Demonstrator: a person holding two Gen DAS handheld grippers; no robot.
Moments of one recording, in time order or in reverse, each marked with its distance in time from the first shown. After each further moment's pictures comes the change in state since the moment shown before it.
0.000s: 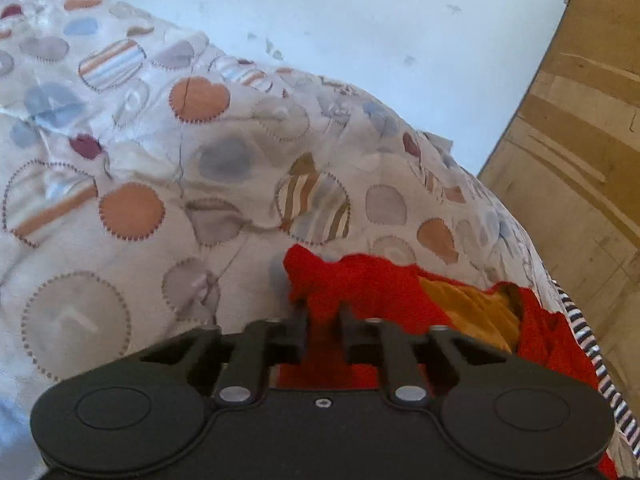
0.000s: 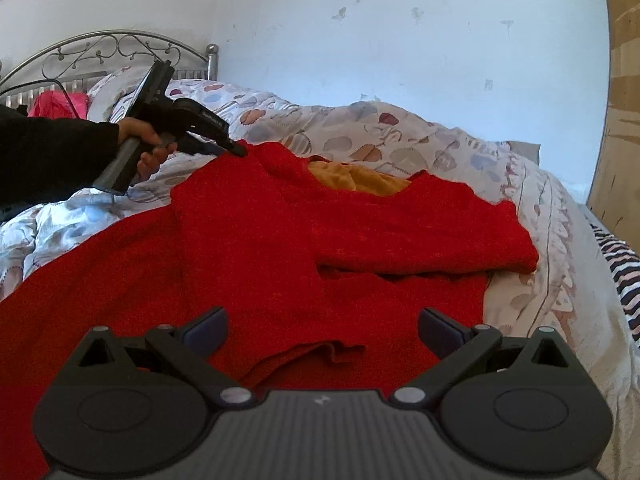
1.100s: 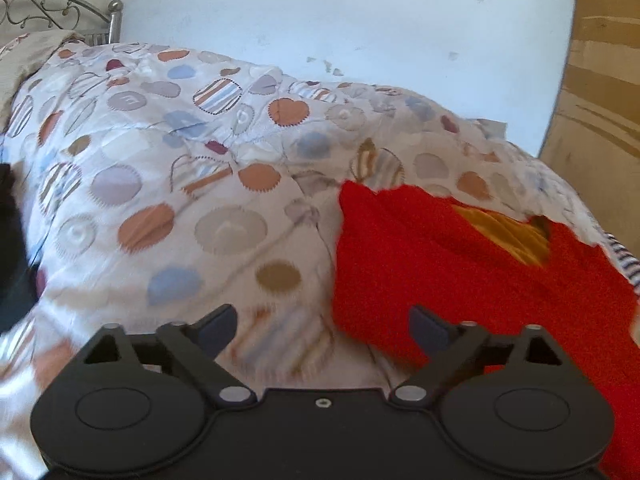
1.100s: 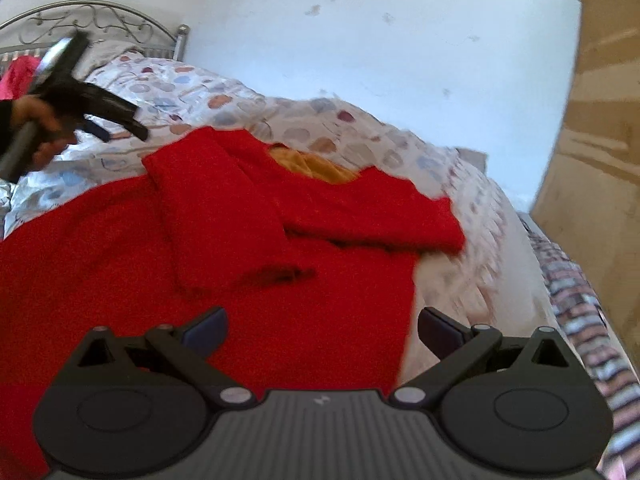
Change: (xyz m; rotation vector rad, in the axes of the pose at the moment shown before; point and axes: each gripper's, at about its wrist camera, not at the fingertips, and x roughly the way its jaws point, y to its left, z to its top) left arm -0.135 -0.029 -0.085 0.094 -0.021 0.269; right arm -0.063 0.018 -0.031 -0.044 0.029 -0.214
